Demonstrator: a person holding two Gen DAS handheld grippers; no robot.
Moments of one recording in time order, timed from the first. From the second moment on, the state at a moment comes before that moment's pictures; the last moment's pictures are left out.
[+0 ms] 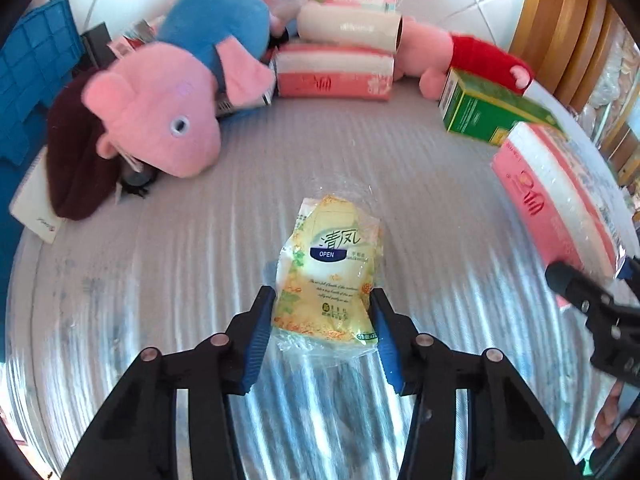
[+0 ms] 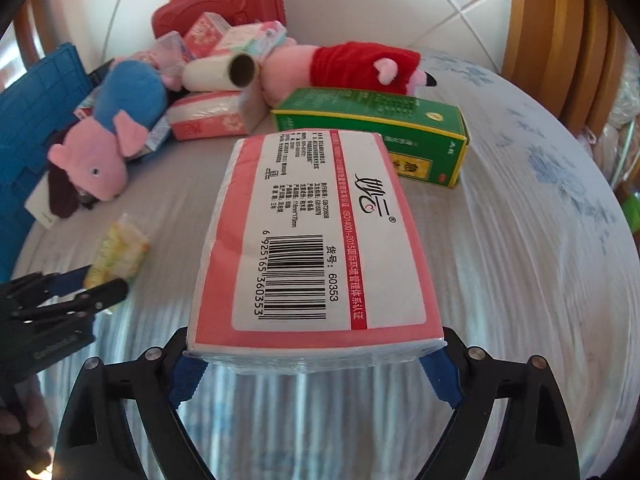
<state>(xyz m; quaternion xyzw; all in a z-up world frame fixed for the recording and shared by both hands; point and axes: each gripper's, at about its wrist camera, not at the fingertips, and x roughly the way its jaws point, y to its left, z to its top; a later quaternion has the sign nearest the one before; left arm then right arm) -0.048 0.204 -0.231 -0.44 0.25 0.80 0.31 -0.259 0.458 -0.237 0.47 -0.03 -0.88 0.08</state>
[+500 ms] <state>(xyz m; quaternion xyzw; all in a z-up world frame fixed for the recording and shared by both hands) -0.106 0.120 -0.108 -0.34 0.18 0.87 0.30 -0.215 0.352 -0.131 0.38 0.01 -0.91 0.15</state>
